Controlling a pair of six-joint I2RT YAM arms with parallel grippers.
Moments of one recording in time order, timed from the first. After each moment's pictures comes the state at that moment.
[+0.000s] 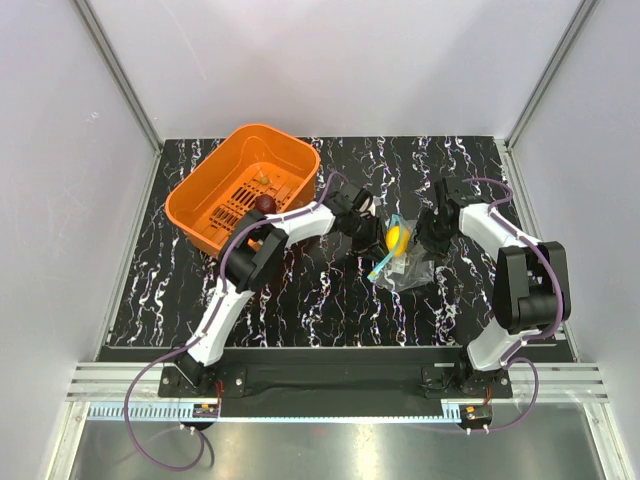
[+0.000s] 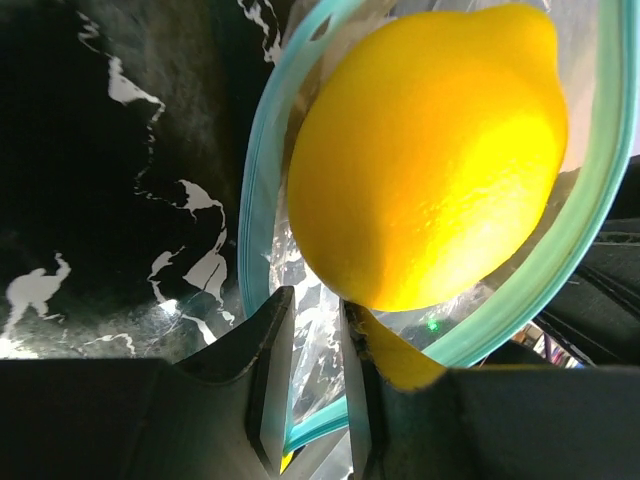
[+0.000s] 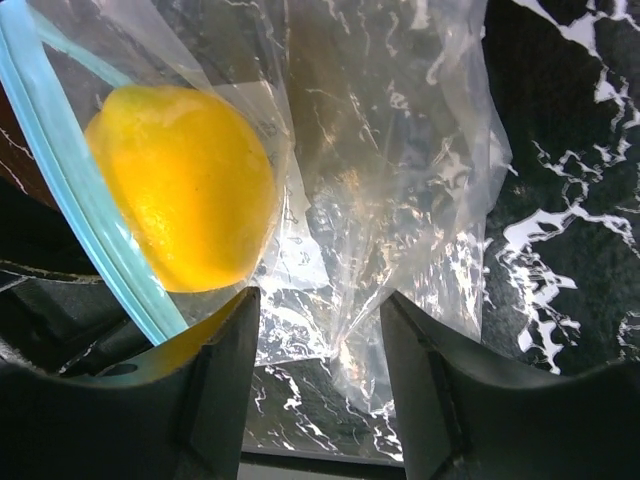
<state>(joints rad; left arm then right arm) -0.72 2.37 1.80 -0.40 0.66 -0.83 0.12 1.66 1.10 -0.67 -0.15 0.58</state>
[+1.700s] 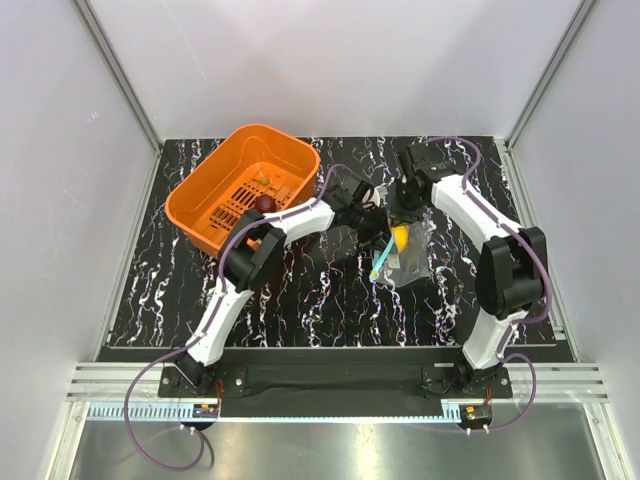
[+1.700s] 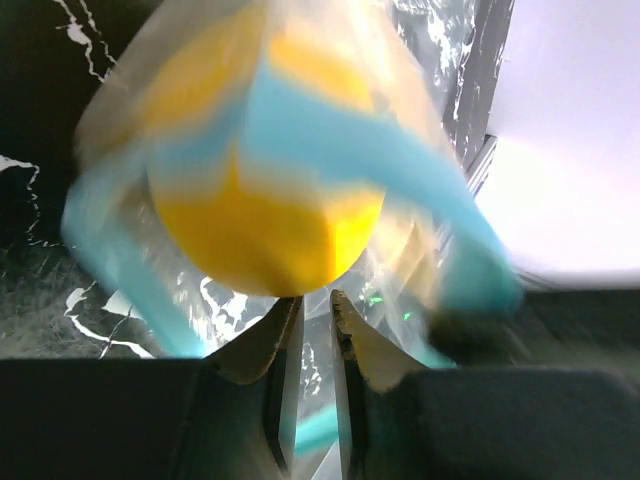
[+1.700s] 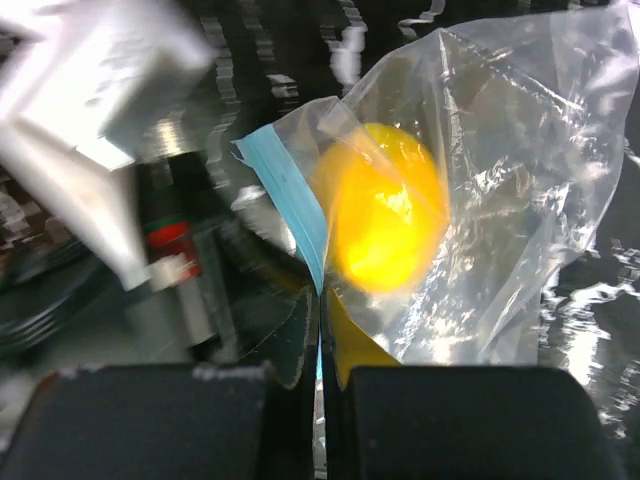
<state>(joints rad) -0.71 2.37 1.84 -0.33 0.74 -0.82 0.32 1.82 1.50 -0.84 0.00 0.51</state>
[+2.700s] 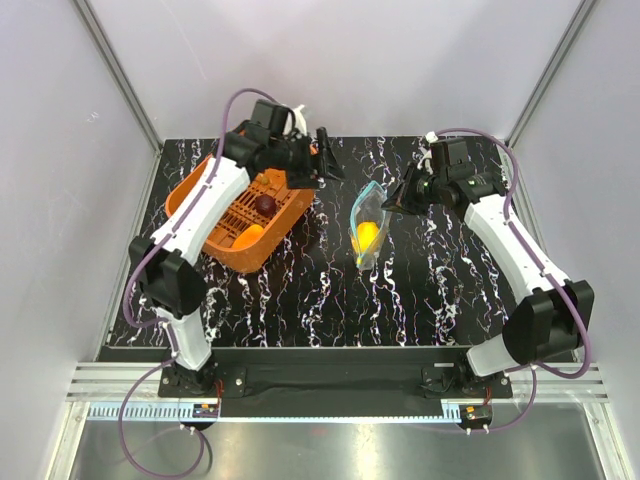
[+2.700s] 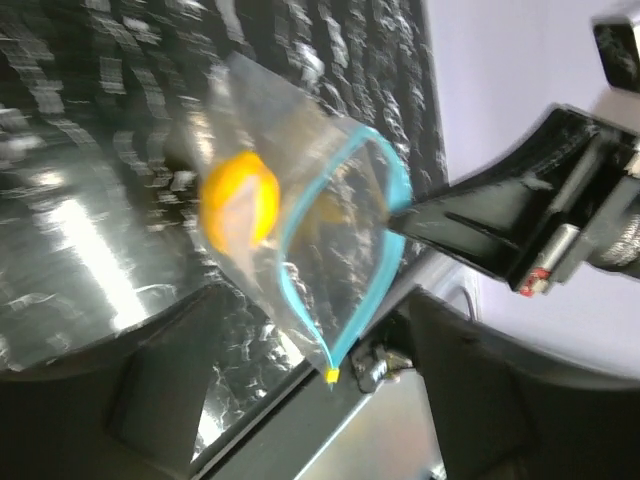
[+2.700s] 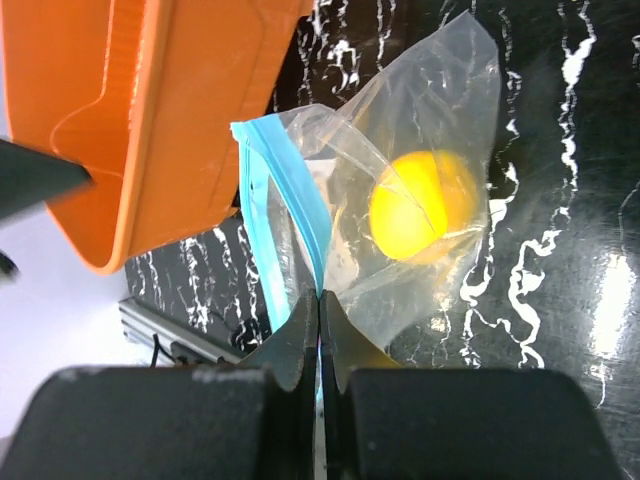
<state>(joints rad) -0.47 1.84 1.91 -0.78 0.54 -0.62 0.27 1.48 1.38 -0.67 -0.36 0.62</state>
